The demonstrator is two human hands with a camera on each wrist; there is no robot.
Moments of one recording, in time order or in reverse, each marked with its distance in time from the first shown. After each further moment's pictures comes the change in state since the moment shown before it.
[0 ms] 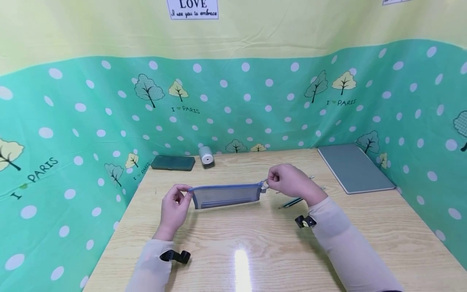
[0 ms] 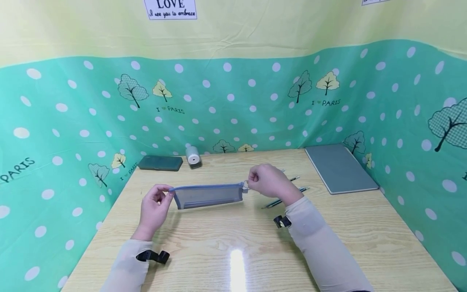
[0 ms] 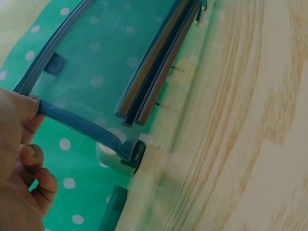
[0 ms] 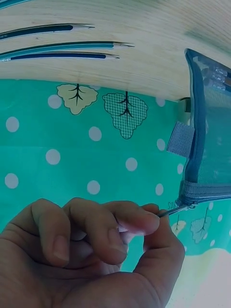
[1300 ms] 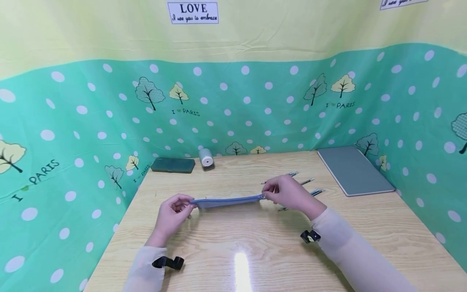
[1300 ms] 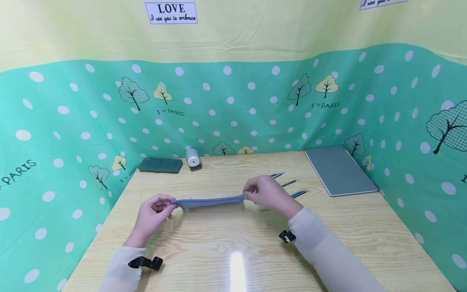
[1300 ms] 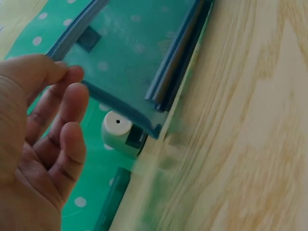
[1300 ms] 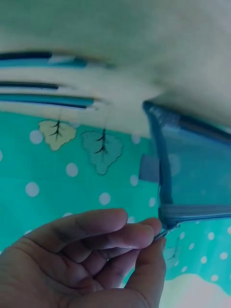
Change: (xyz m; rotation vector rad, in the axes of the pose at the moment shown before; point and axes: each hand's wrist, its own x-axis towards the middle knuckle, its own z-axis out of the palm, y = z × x) left_hand -0.013 -0.005 -0.019 -0.153 -0.267 -0.199; right_hand -0.015 0.008 0.030 0.177 0.006 -0.029
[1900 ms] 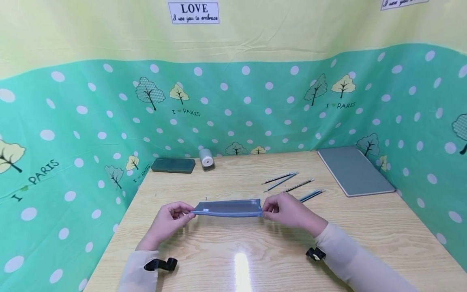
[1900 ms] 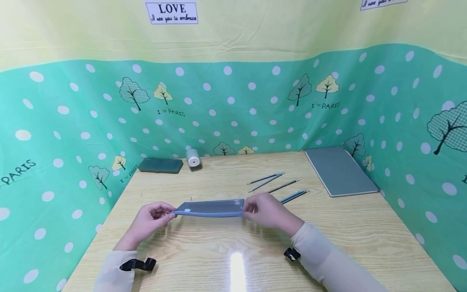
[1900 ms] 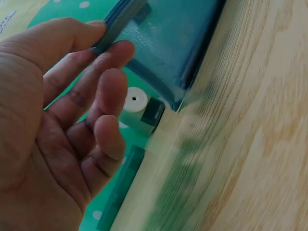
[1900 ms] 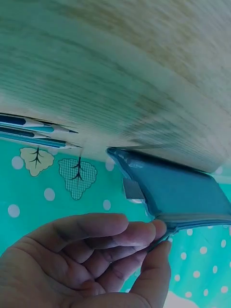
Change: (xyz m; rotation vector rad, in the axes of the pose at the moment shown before) left_hand -0.009 -0.006 -0.021 0.081 -0.214 -0.058; right_hand -0.029 0.009 0.034 -0.013 -0.068 -0.053
